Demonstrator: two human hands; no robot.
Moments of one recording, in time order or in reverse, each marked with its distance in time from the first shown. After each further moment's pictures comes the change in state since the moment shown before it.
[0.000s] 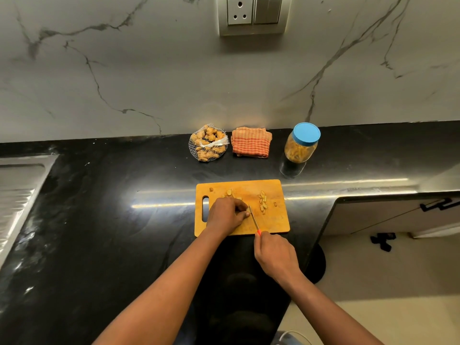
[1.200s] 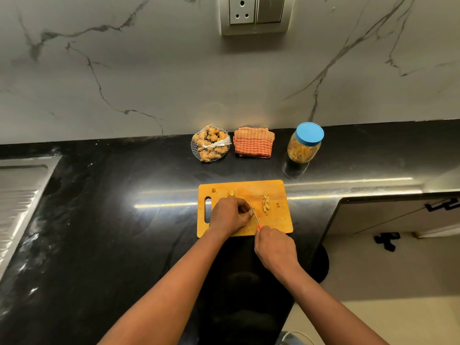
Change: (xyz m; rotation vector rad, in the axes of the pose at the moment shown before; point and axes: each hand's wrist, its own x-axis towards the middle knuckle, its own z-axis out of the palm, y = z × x) left_hand 0.000 0.000 -0.001 0.009 0.020 0.018; right_hand 0.017 -0.012 -0.007 -0.094 -0.063 0.032
